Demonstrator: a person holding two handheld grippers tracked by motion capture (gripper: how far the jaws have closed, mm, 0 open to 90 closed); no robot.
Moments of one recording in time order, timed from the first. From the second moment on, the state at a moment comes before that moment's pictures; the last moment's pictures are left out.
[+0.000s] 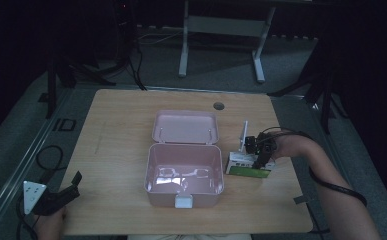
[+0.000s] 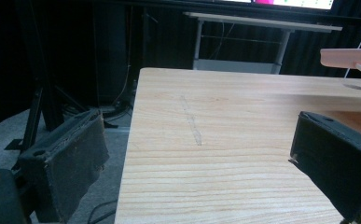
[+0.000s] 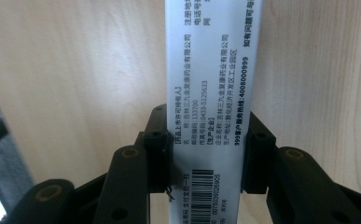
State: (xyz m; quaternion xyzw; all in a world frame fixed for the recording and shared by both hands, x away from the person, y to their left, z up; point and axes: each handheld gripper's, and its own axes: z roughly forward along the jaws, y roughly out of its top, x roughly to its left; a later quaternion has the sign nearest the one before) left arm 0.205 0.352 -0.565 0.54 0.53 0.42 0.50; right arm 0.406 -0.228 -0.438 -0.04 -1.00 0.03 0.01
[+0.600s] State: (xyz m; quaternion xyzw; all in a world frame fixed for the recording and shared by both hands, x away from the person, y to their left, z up) left arm 0.205 0.352 -0.565 0.53 0.53 0.42 0.50; right arm 0.369 -0.229 -0.385 -0.03 -1.00 0.02 0.03
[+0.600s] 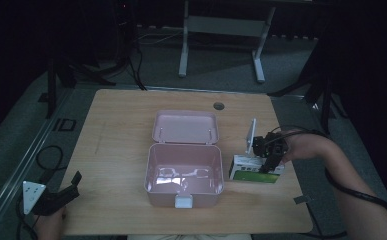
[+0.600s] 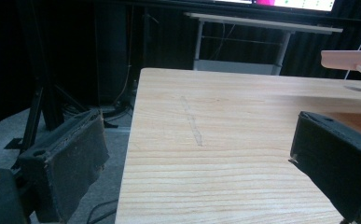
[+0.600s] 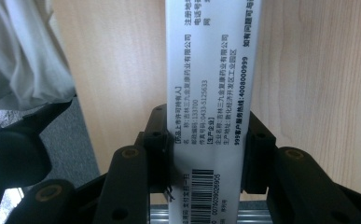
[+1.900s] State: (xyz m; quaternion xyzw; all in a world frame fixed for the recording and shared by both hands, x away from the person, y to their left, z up) left arm 0.205 0.352 -0.565 0.53 0.53 0.42 0.50; right arm 0.343 -0.174 -0.288 -0.01 -1.00 0.00 -0.01
